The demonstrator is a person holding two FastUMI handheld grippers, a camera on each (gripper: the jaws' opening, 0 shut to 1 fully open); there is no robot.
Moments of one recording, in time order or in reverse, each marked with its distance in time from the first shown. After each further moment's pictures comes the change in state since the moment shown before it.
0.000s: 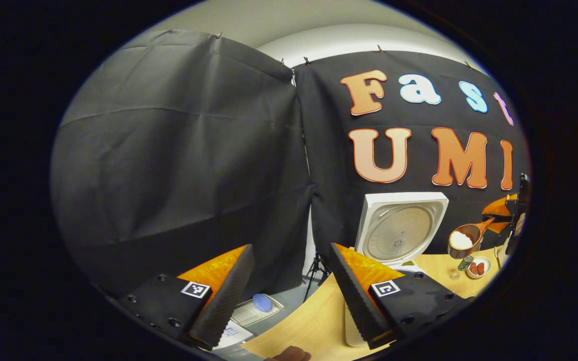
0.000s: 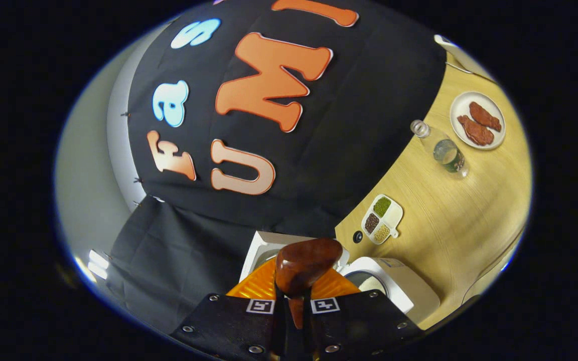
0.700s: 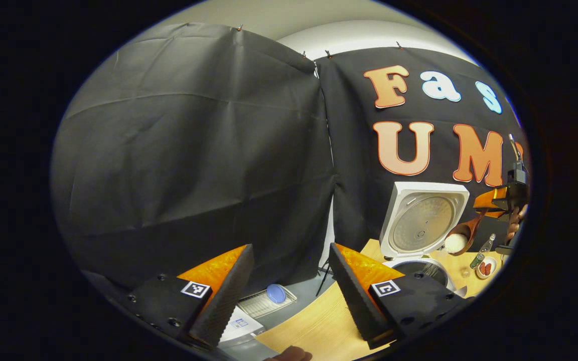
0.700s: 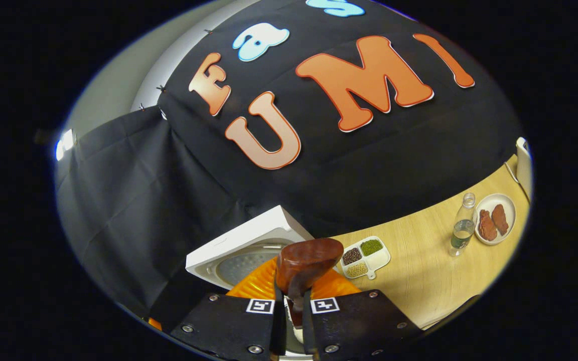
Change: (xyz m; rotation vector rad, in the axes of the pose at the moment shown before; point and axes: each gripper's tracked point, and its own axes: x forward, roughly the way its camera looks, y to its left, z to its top) left arm -0.012 0.037 -0.025 -0.027 0.050 0.100; right arm 0.053 0.035 -0.040 -0.595 -0.028 -0.101
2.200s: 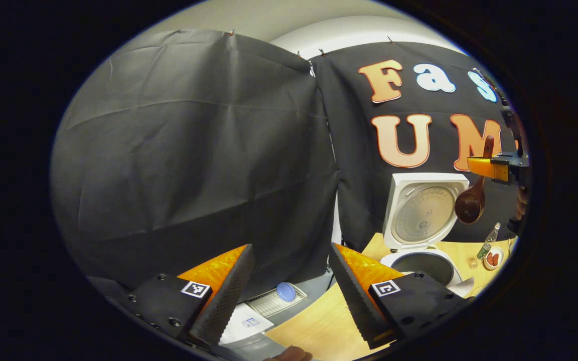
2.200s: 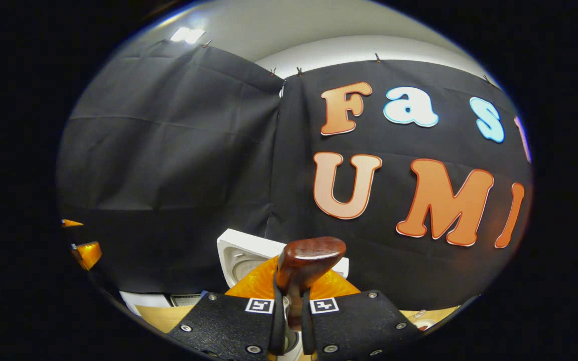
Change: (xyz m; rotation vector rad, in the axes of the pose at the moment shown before) left arm -0.025 -0.016 0.002 0.061 -0.003 0.009; right arm -0.049 0.082 0.025 -0.707 -0.221 0.153
